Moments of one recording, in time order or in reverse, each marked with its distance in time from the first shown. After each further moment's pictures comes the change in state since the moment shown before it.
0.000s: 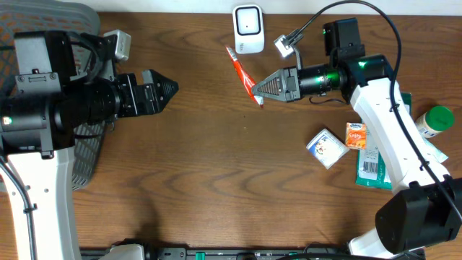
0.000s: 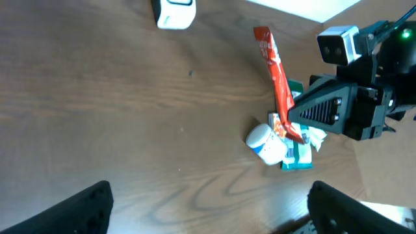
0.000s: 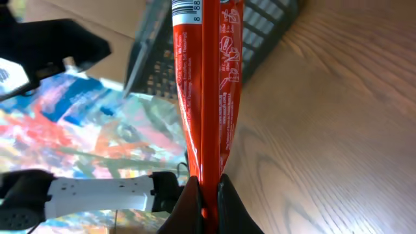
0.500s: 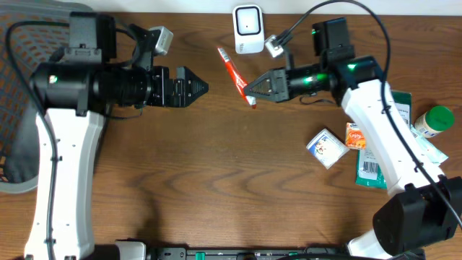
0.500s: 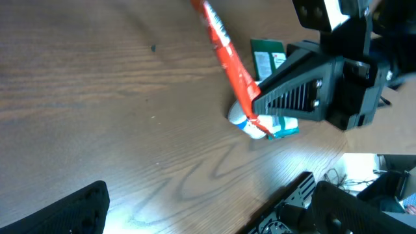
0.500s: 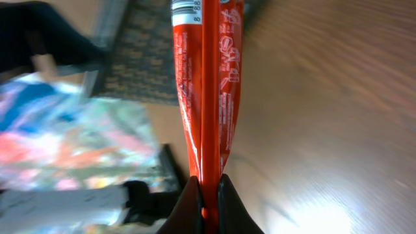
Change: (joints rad) left arm -0.123 0.159 0.000 0.020 0.064 0.064; right arm 0.075 -0.001 0.000 0.032 0.204 0.073
